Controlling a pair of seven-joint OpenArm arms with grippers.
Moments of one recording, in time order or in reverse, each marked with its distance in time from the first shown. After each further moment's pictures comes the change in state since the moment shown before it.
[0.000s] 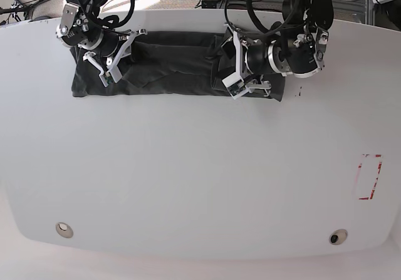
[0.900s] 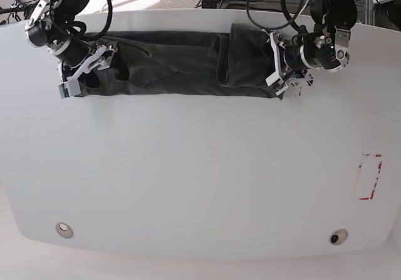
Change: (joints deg) left arm 3.3 -9.6 -7.5 -10.8 10.4 0.0 -9.3; right arm 4.5 -0.1 15.3 7.1 23.2 -0.1 -12.0
